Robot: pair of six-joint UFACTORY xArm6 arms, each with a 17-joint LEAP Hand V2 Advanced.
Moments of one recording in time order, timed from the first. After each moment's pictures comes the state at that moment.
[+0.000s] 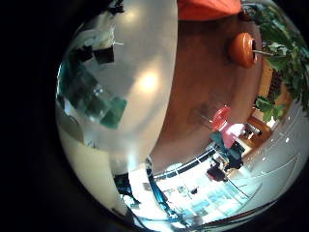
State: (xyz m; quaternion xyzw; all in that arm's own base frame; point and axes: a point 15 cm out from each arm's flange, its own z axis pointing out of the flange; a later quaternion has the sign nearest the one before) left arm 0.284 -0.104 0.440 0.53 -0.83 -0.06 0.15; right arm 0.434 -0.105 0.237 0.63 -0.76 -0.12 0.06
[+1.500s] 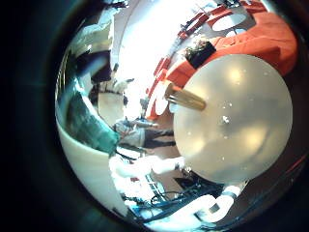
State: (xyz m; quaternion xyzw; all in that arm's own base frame) left arm 0.367 -0.175 0.623 0.46 -0.70 0.43 0.34; right arm 0.343 0.055 0.597 0.62 -0.42 -0.34 -0.57
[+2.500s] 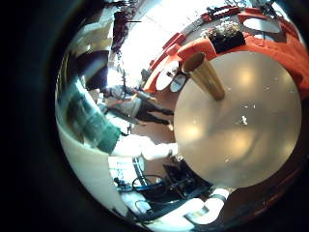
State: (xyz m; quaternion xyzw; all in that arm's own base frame) left arm 0.355 -0.197 0.643 0.35 -0.66 0.44 0.49; right arm 0.350 0.171 0.553 0.72 -0.39 -0.34 -0.47
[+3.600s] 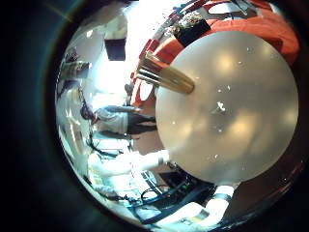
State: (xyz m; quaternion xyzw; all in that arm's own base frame) left arm 0.374 -0.140 0.699 0.39 -0.64 0.56 0.35; right arm 0.385 0.103 0.478 0.64 -0.50 -0.35 -0.47
